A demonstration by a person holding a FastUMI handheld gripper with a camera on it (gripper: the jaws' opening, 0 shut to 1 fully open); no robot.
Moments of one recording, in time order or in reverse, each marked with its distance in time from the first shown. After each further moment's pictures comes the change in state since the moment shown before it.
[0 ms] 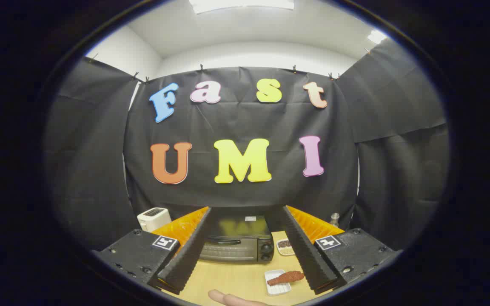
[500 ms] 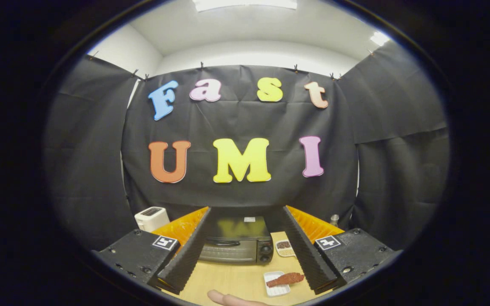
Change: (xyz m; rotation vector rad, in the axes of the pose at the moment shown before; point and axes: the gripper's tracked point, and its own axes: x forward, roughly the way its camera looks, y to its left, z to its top) arm 0.019 0.001 -0.003 -0.010 0.021 -0.018
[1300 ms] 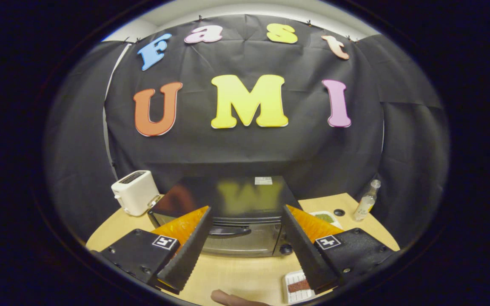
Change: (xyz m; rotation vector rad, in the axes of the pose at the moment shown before) arm 0.189 0.037 -0.167 -0.001 0.335 0.038
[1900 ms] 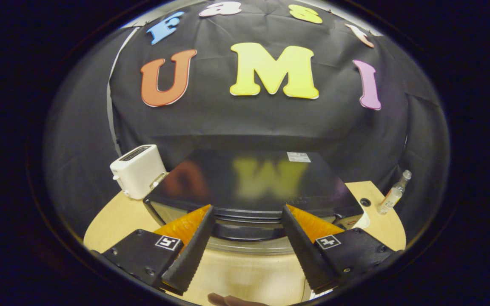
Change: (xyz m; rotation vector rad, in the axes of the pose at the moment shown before) arm 0.064 0.048 -0.037 -0.062 0.159 0.049
